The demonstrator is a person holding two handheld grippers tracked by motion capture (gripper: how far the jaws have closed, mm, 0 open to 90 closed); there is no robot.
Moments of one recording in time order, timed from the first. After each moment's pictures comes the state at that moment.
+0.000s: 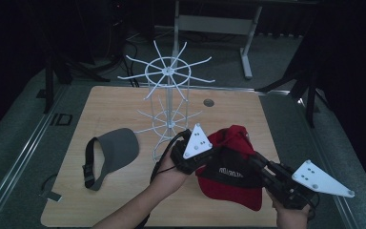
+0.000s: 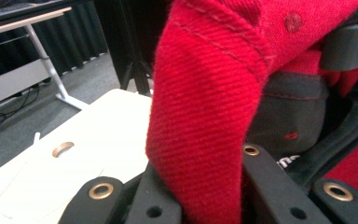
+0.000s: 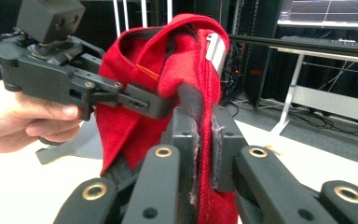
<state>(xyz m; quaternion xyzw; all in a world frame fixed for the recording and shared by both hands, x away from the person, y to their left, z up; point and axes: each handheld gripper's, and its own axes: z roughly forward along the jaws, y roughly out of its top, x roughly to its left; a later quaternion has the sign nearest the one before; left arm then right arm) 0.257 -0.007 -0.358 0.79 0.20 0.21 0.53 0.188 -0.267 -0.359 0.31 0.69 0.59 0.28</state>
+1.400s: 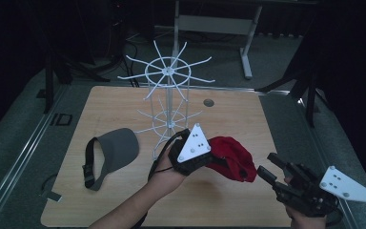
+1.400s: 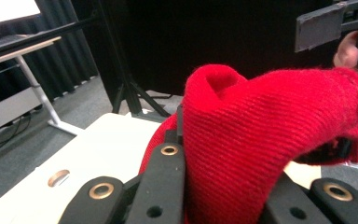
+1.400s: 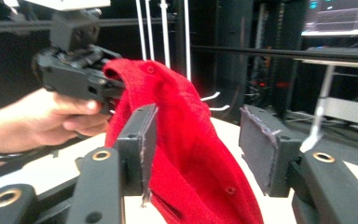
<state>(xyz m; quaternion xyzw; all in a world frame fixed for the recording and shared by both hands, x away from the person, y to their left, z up) 0.249 0.001 -0.344 0.79 0.15 0.21 0.56 0.178 -0.297 -0.349 0.28 0.68 0.63 0.23</state>
